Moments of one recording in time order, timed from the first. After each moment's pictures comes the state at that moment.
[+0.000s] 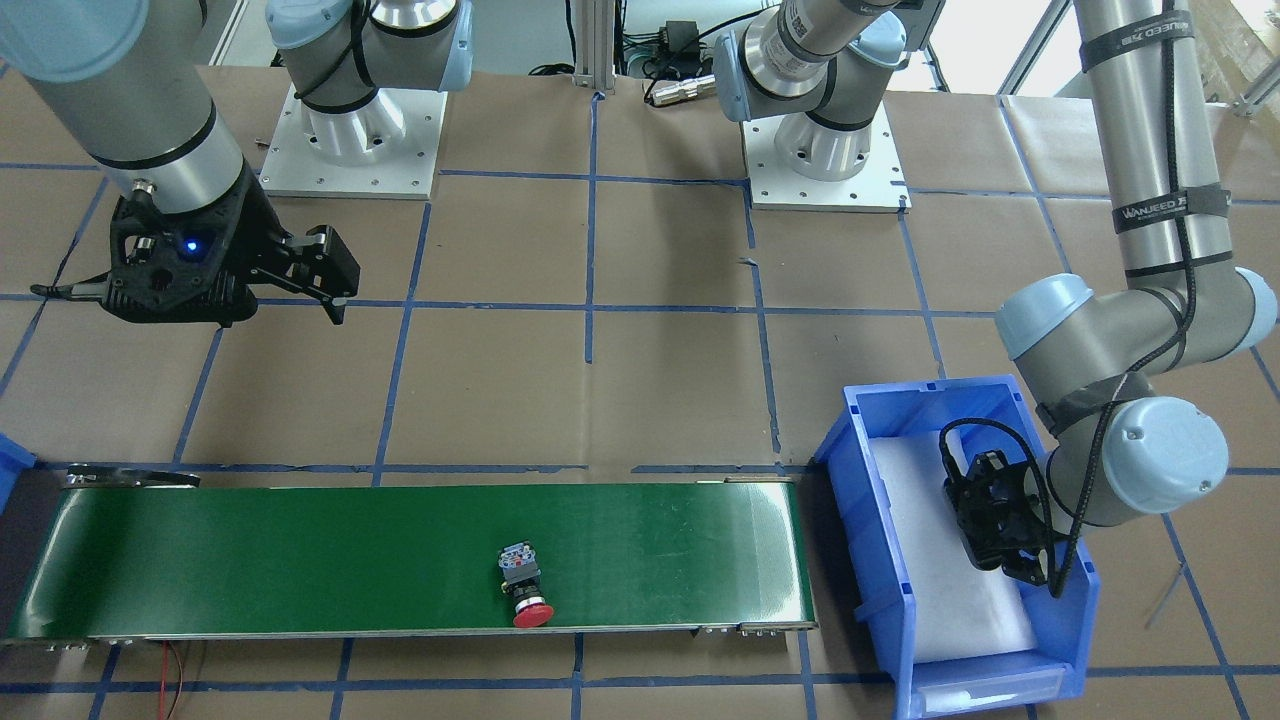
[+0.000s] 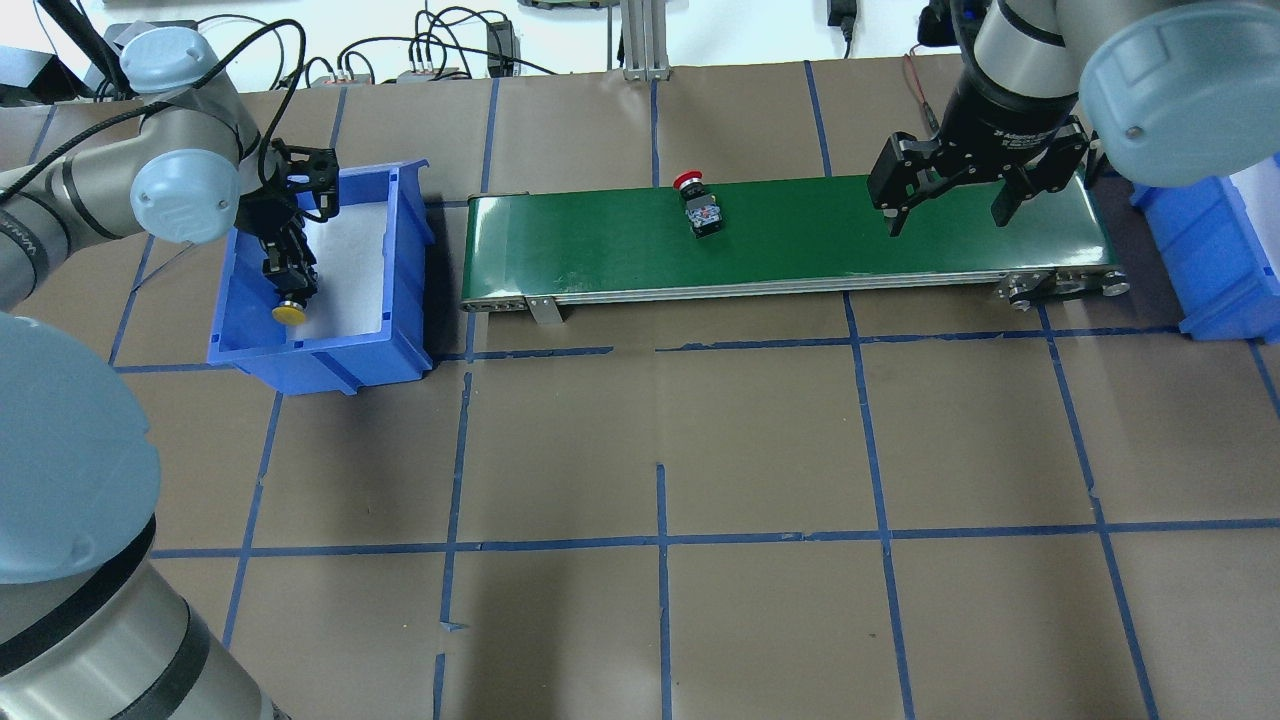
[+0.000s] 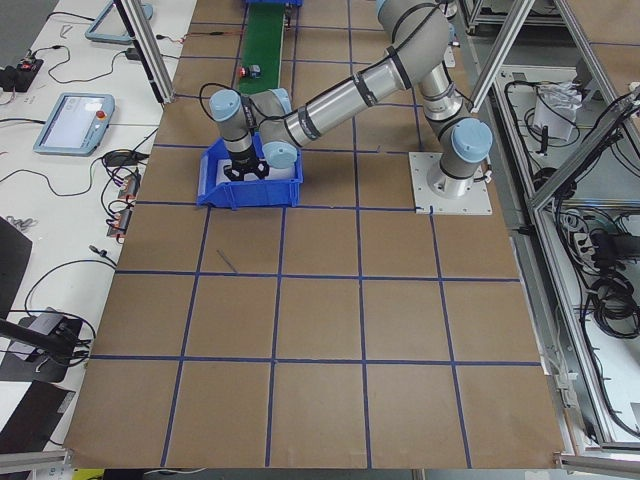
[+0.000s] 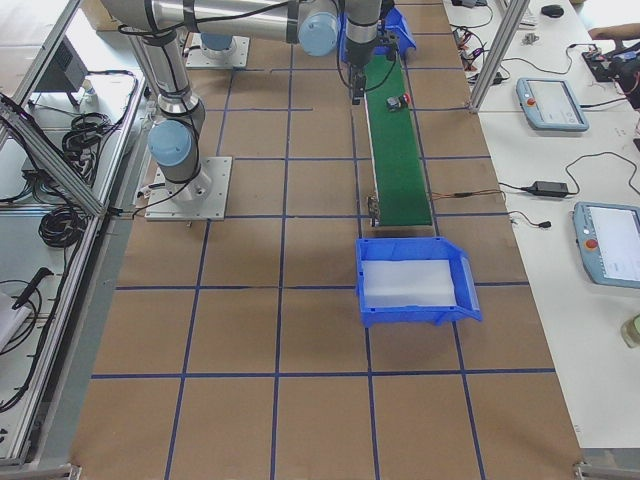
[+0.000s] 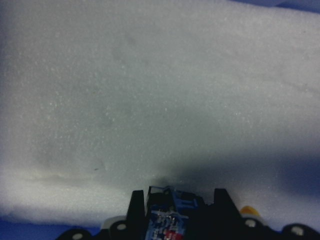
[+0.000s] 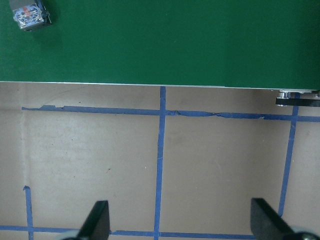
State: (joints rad) left arm -1.31 -2.13 -1.54 -1.12 1.67 1.59; right arm 1.54 -1.48 1.59 -1.68 -1.57 -0.08
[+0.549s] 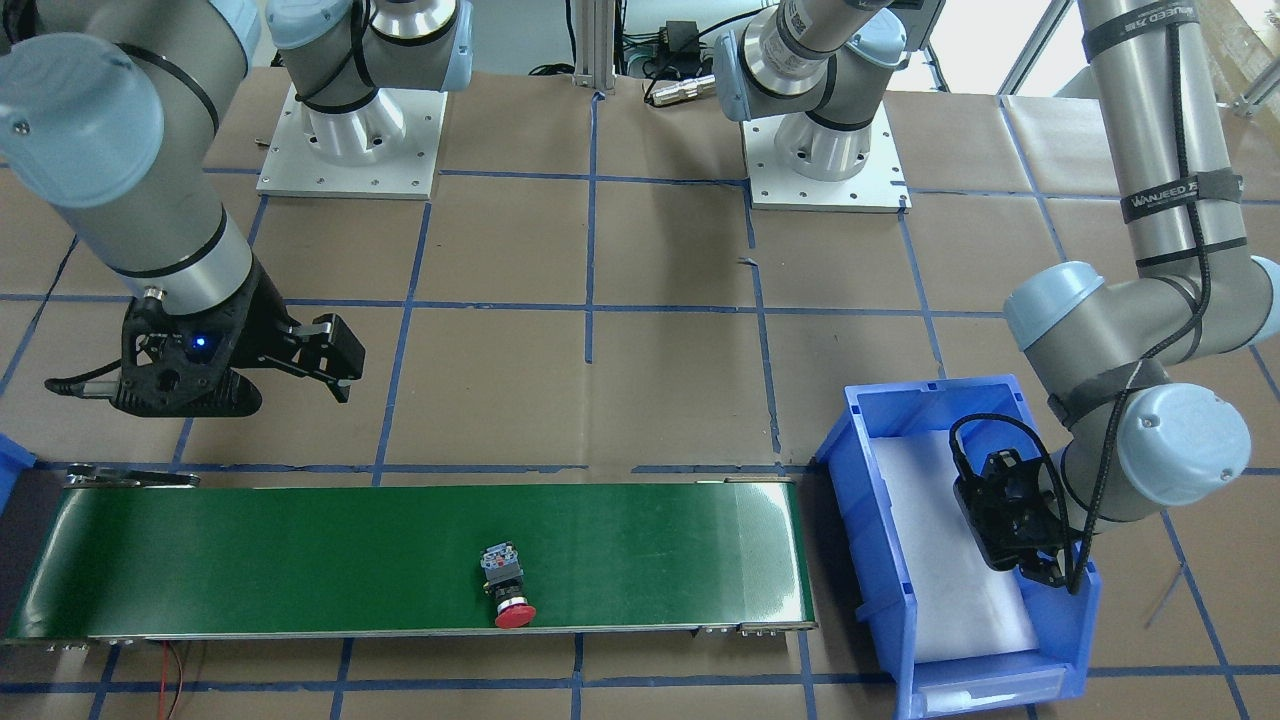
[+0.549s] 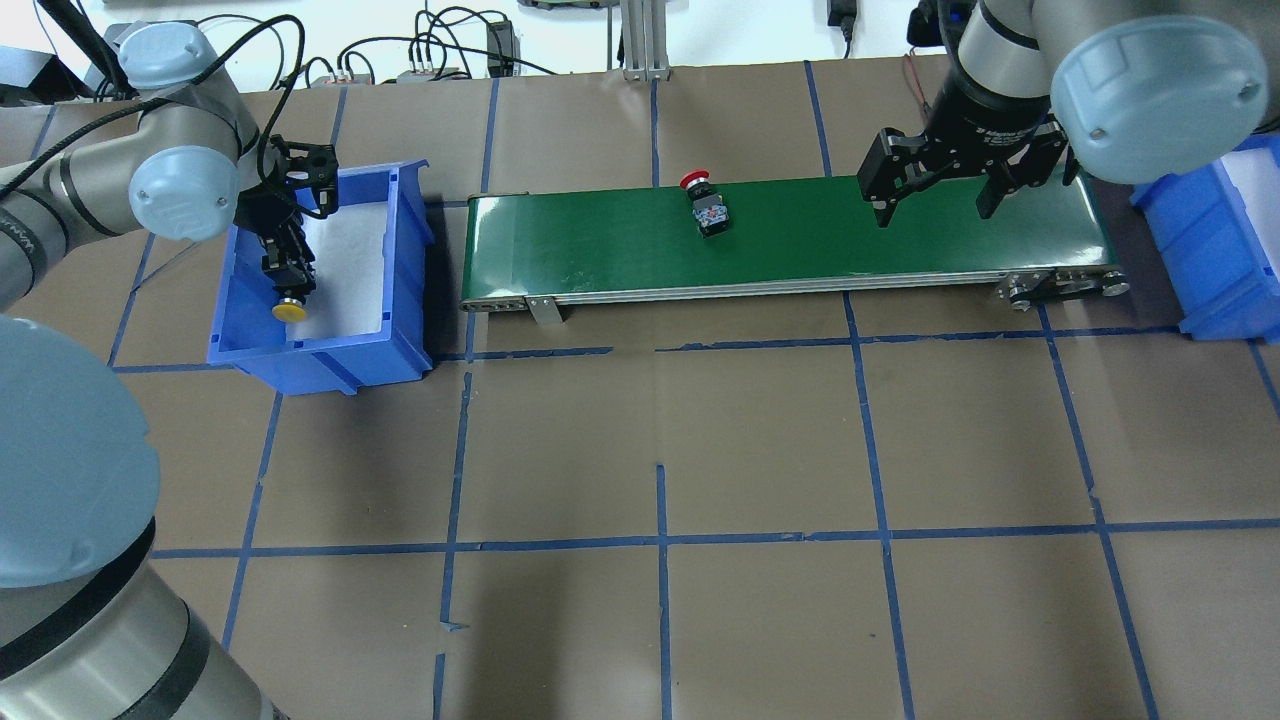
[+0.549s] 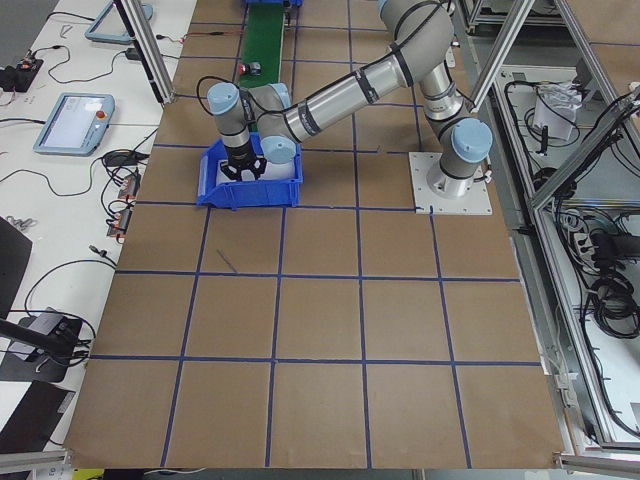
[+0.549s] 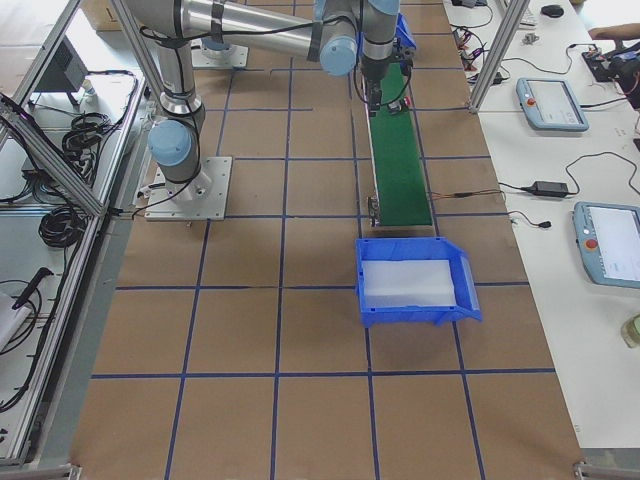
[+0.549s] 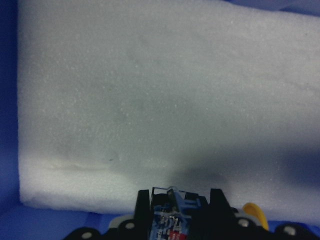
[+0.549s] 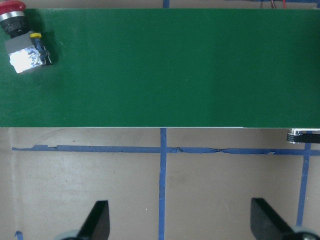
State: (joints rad) left arm -1.31 -2.11 -1.51 -1.14 1.69 1.59; right arm 1.54 -1.36 1.58 -1.82 -1.56 -0.05
